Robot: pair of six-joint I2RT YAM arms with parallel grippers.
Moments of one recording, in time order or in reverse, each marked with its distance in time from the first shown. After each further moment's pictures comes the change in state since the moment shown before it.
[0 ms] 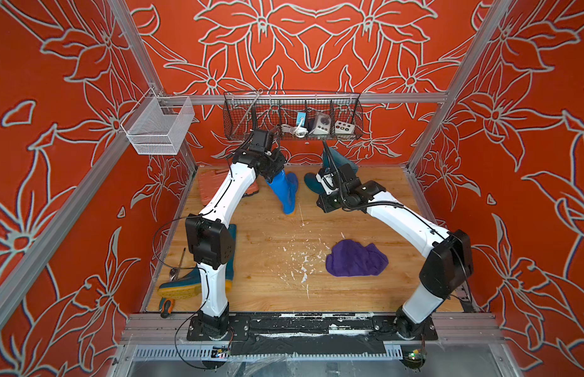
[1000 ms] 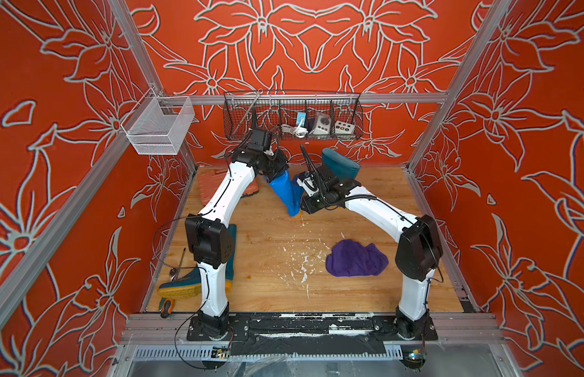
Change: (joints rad) left arm 0.007 0.028 0.048 -0.035 0.157 0.031; right arm 0.058 0.212 0.162 -0.031 -0.063 -0.044
